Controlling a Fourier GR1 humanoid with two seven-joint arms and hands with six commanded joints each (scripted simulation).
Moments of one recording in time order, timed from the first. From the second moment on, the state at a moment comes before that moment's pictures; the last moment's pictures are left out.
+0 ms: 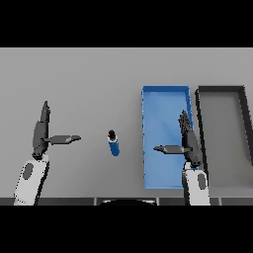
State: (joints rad) left arm -0.11 0.43 -0.16 -1.48 0.24 0.26 0.01; right arm 0.00 0.00 0.00 -1.57 0.00 0.00 0.00
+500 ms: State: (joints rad) left arm -0.11 0.61 -0.23 -1.49 0.26 -0.05 -0.07; right arm 0.09 -0.10 0.09 -1.67 0.12 0.07 -0.09
